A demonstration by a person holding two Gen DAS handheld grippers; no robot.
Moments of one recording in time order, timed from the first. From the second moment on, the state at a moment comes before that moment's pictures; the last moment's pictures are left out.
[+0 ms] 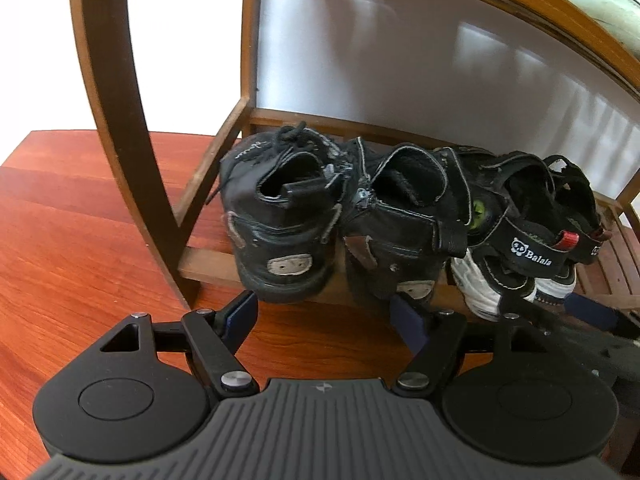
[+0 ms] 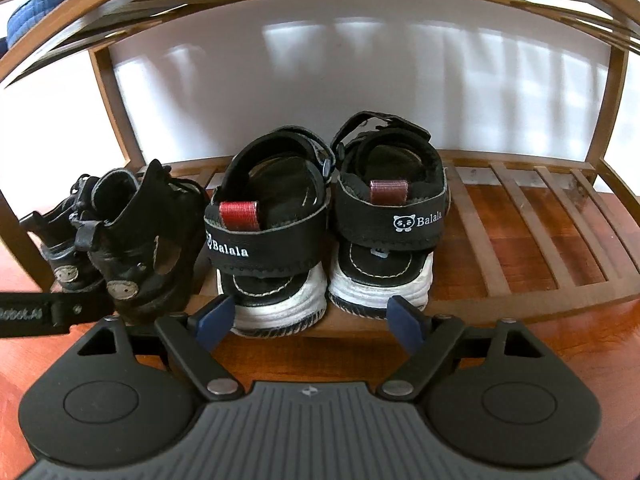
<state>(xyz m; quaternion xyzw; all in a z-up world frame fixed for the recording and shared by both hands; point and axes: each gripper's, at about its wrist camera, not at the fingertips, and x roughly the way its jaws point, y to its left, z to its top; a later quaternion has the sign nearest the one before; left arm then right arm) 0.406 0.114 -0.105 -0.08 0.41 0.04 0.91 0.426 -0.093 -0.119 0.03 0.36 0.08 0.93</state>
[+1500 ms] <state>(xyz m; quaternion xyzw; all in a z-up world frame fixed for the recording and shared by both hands) 0.276 0.107 -0.042 -0.10 0.41 0.03 0.91 0.273 -0.144 -0.032 0.08 0.37 0.13 0.92</state>
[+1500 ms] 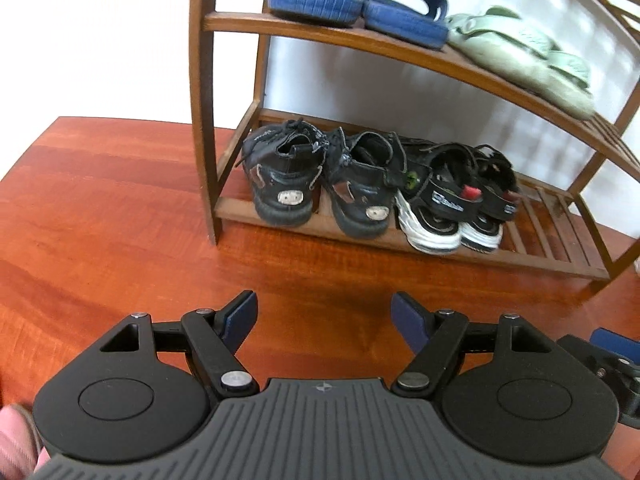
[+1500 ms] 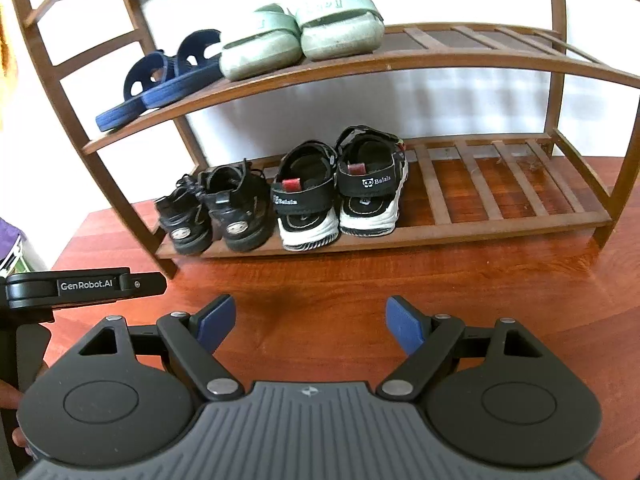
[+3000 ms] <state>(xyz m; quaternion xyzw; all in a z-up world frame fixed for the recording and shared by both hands) 0.044 0.251 -0.021 -0.10 0.40 0.10 0.90 0.123 -0.005 -0.024 0.03 0.38 0.23 0.89</state>
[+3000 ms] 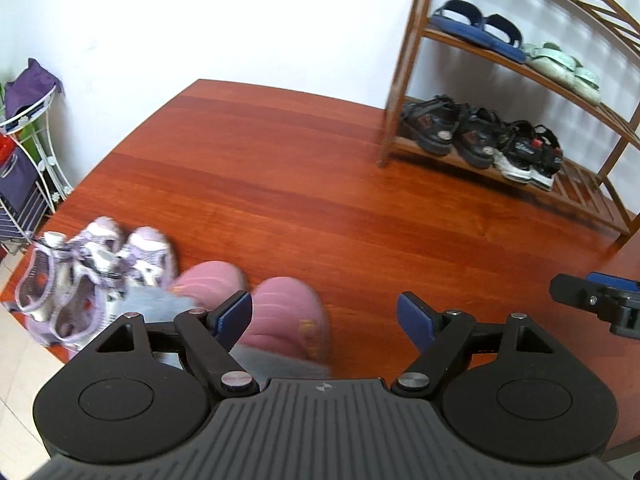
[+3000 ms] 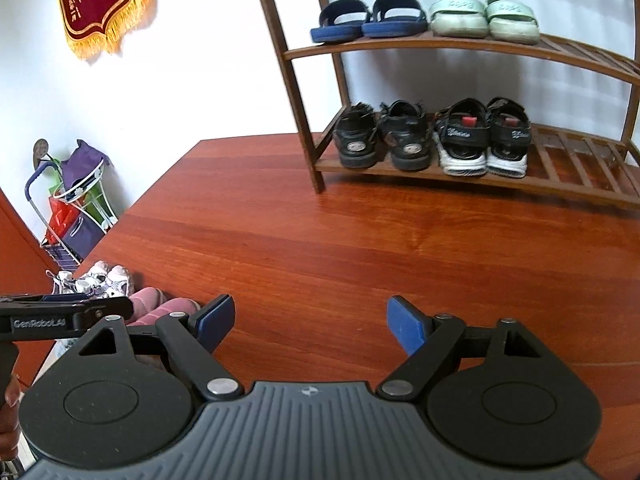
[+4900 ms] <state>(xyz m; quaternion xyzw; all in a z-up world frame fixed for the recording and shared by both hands) 0.046 0.497 -0.125 -0.04 0.46 0.02 0.89 0.051 0.129 -0.045 0.06 0.42 0.09 0.90</state>
